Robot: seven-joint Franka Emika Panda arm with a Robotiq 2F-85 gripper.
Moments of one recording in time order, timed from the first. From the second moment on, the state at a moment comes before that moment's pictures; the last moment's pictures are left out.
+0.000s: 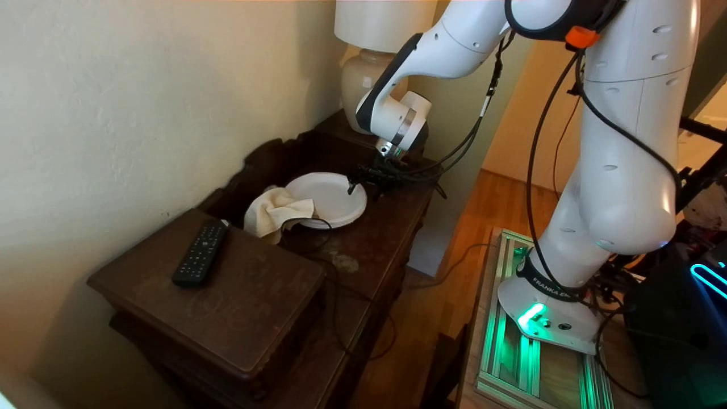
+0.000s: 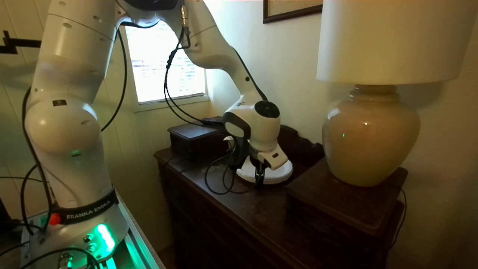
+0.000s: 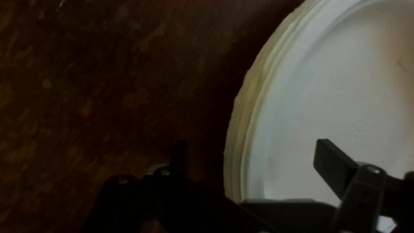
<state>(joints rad) 0.01 0.40 -0.33 -2.31 1.15 2.62 -0.42</state>
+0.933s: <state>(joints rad) 0.00 0.43 -0.32 -2.30 1.23 2.62 -0.45</state>
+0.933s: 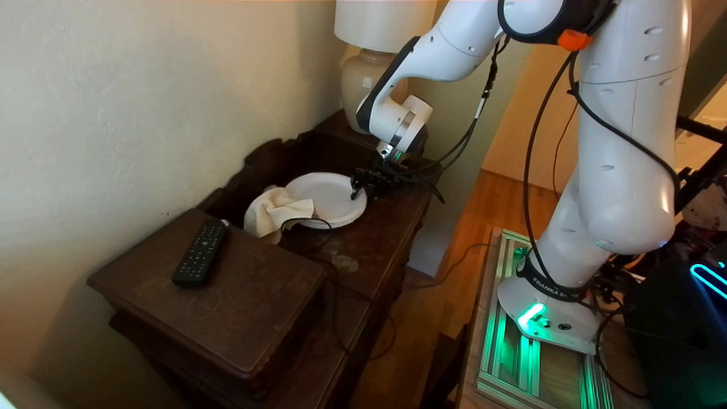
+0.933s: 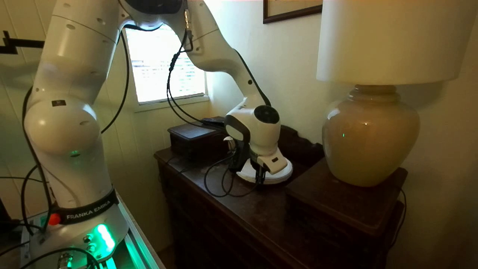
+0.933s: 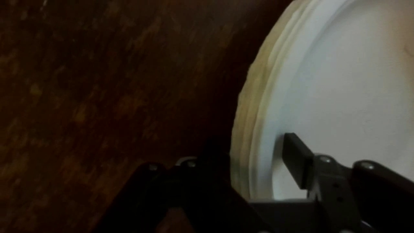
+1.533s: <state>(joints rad) 0.00 0.45 -0.31 -2.29 1.37 2.62 -0.57</state>
